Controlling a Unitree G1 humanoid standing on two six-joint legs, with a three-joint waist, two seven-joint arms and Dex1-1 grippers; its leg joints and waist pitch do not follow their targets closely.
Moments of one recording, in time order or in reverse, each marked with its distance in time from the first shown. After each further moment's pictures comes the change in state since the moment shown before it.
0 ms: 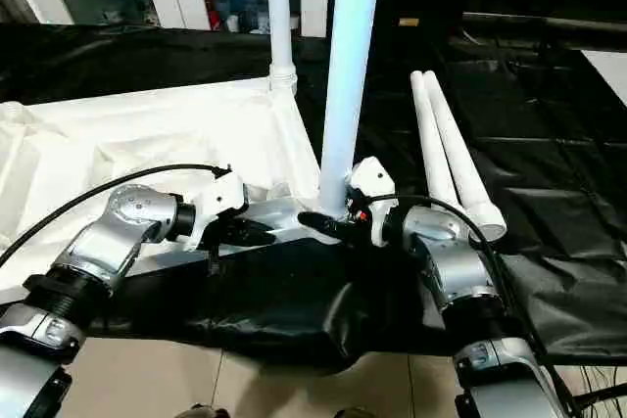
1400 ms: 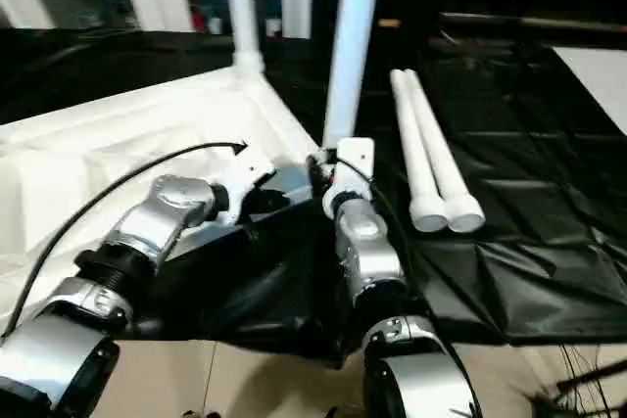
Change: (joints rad) left arm -0.137 -0.171 0.052 0.177 0.067 0.140 0.373; right arm -0.135 0.386 -0.193 0.247 -0.065 -0.025 -0.890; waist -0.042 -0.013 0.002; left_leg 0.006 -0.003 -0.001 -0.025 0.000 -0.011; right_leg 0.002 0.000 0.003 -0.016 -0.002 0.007
